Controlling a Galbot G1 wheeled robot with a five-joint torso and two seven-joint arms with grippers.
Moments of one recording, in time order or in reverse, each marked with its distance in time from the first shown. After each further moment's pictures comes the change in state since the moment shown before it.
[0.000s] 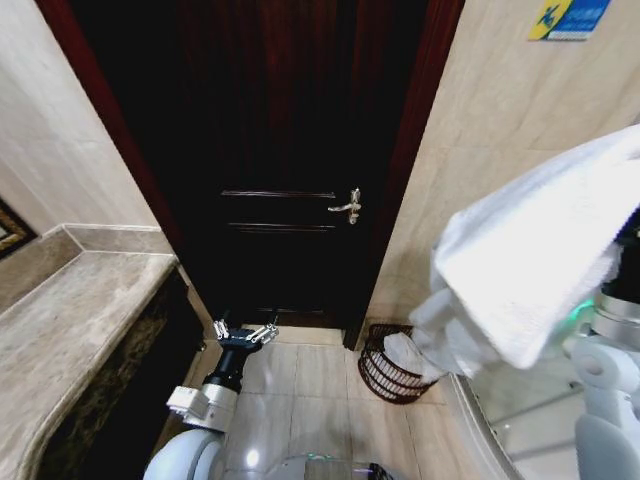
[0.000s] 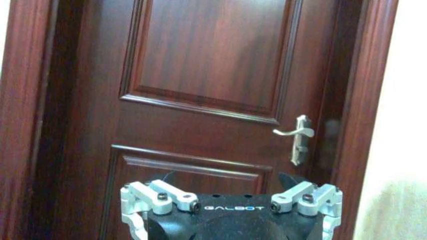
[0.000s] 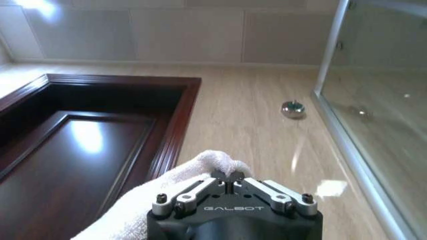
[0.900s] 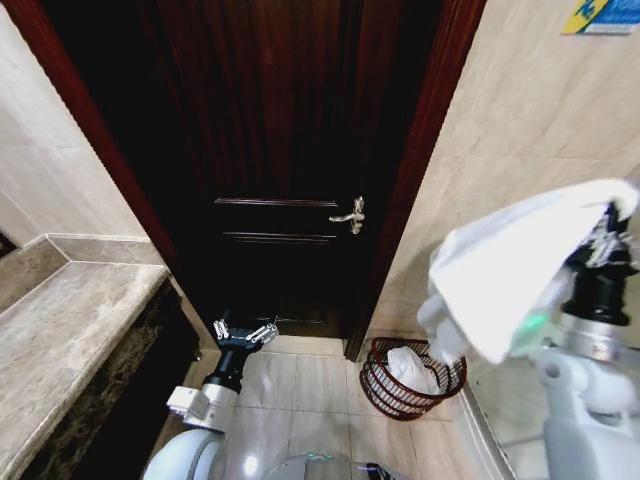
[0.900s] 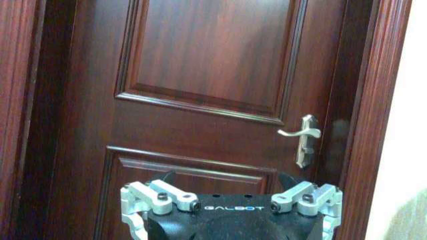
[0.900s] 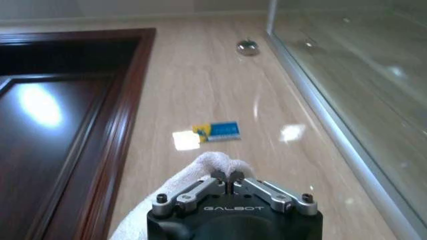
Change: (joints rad) left arm 0.000 0.000 0.000 0.000 0.000 0.000 0.000; right arm -0.044 0.148 -0.125 -0.222 0.006 0.148 -0.070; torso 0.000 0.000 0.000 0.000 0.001
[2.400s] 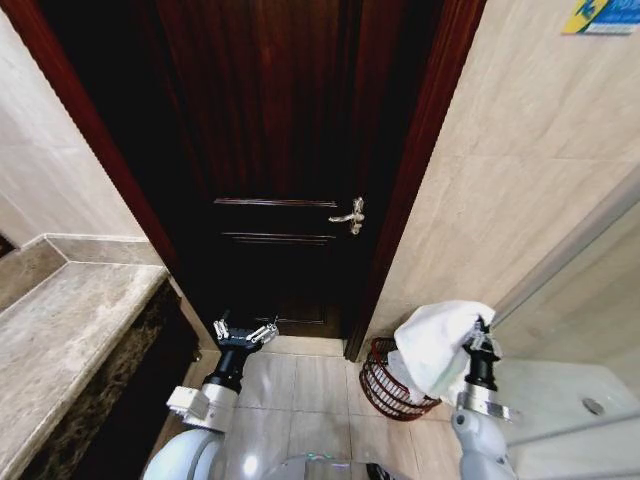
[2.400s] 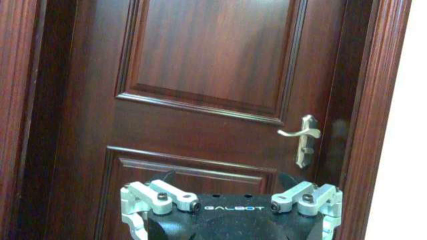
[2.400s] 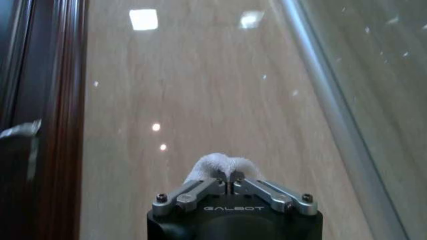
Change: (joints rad) left arm 0.000 0.000 0.000 0.000 0.000 0.000 0.000; right arm -0.032 0.208 -0.123 -0.637 -0.134 0.260 -0.160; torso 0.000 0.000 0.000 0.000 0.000
